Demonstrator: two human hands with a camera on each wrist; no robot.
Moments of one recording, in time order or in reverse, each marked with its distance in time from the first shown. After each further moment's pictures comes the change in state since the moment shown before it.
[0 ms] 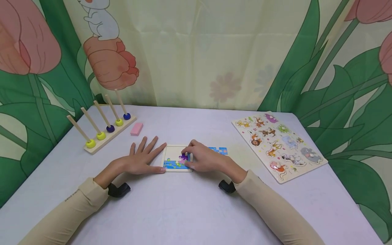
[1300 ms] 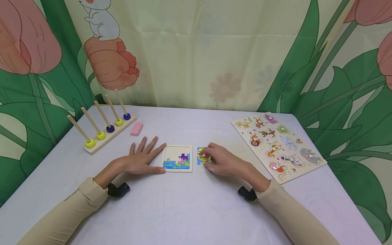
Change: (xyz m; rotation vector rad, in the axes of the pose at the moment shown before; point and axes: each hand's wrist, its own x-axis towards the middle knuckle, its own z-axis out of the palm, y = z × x) left_hand -0.005 0.002 -0.003 -0.014 -0.006 0.002; right_hand -0.048 0.029 -0.013 0.014 0.086 0.076
